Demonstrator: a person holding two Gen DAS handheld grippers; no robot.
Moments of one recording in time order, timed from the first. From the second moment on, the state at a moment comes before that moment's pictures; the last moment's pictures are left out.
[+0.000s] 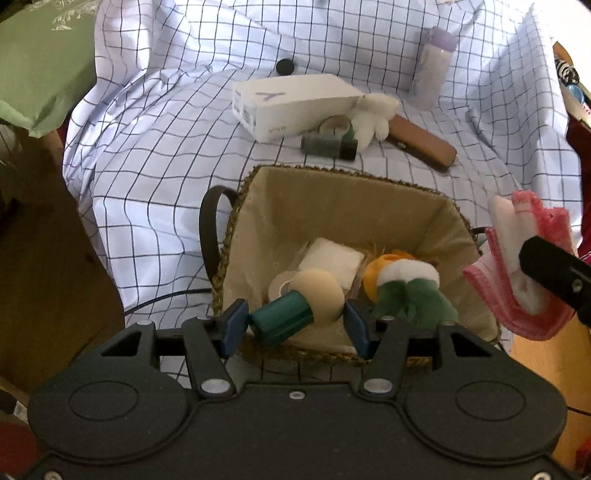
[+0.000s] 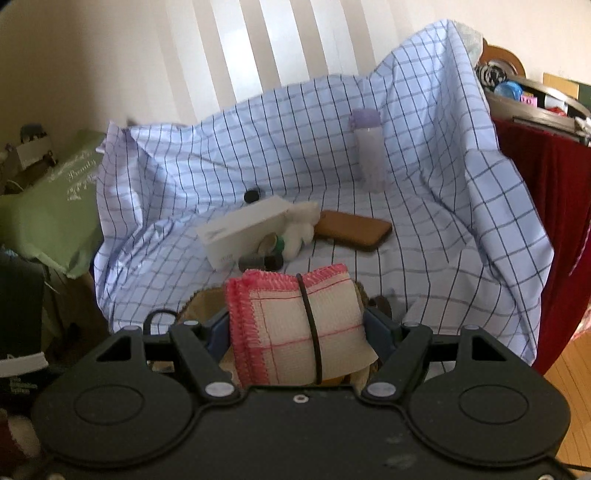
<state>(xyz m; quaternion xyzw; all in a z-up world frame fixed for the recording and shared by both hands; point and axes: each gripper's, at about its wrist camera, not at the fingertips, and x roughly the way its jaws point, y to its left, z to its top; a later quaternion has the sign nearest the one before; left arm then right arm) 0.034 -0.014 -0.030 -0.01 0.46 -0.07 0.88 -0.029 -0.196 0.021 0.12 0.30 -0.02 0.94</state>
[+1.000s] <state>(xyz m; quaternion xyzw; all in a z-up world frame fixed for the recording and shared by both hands) 0.024 -0.013 -0.029 0.00 0.45 -0.06 0.89 0.000 -0.194 0.015 0.09 0.31 -0.03 0.95</state>
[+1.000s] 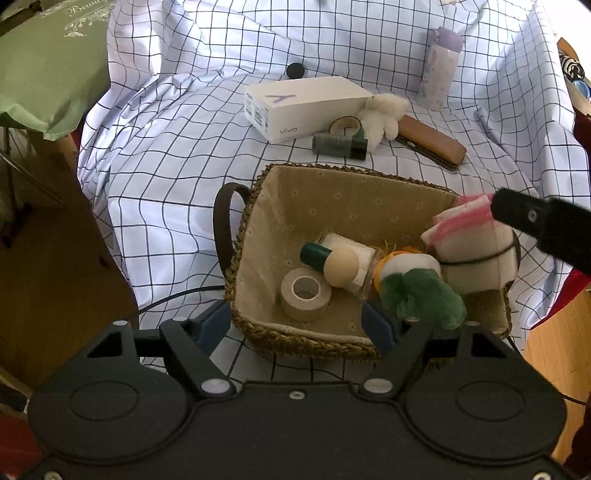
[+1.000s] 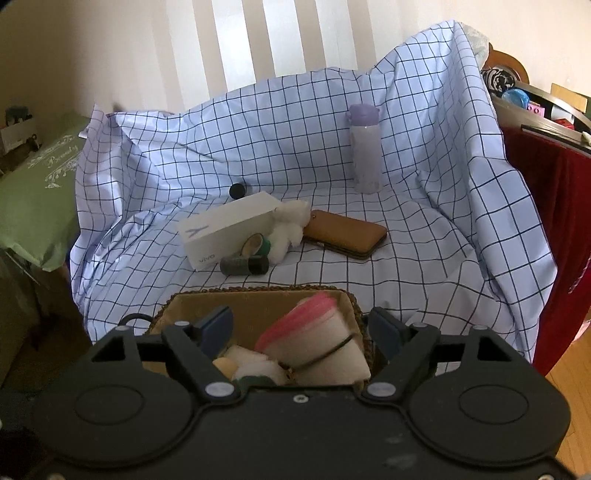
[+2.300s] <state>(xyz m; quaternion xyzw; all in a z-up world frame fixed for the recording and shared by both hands) 0.018 -0.011 -0.022 0.01 0.44 -0.04 0.90 -0.019 -0.204 0.003 0.09 0.35 -0.05 0.93</state>
